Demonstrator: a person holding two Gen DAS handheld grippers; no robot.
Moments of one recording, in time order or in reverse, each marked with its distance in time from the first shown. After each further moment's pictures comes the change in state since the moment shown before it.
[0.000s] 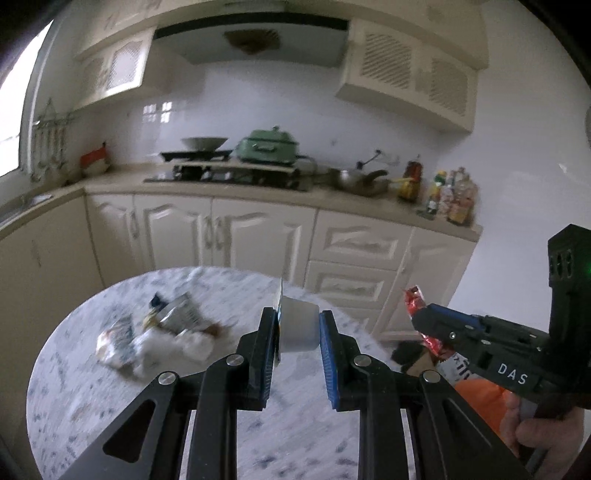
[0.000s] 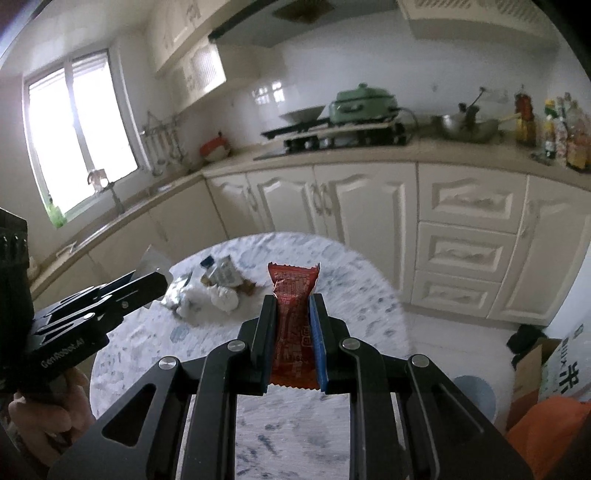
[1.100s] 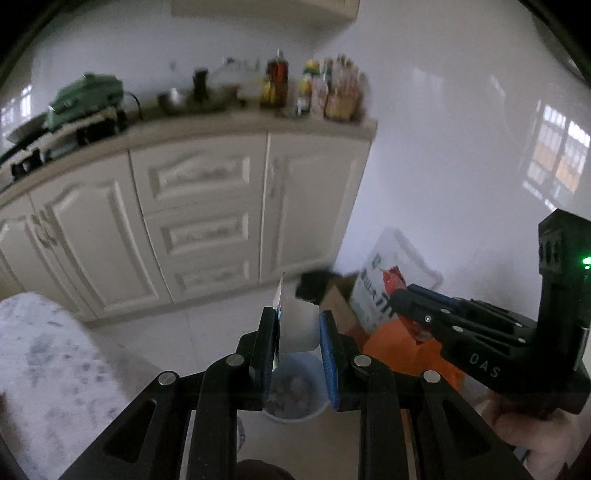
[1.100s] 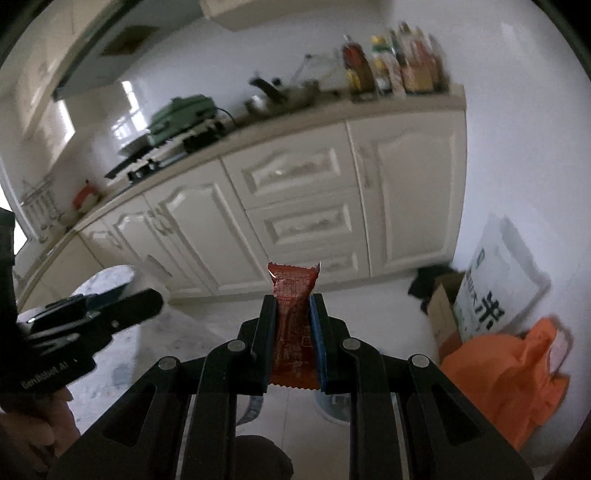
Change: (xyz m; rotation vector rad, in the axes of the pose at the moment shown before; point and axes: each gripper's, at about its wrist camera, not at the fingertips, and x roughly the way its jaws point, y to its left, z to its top) left arm 0.309 -0.216 0.047 0.248 0.361 -0.342; right arm -0.041 -0.275 -0.048 0.352 0.033 -0.381
